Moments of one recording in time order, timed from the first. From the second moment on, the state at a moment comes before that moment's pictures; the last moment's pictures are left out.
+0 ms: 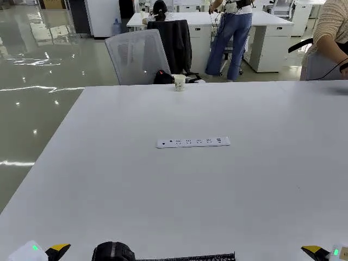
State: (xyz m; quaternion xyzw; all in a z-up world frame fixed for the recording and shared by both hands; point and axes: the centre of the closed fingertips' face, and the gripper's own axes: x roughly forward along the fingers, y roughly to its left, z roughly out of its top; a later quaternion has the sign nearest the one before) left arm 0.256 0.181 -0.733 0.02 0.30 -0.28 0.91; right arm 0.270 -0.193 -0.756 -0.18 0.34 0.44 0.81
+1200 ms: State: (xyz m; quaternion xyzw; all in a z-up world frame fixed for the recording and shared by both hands) left arm 0.272 0.159 -0.735 -0.01 0.32 -0.22 0.92; right arm 0.293 -0.165 -0.739 -0.25 0.33 0.50 0.76
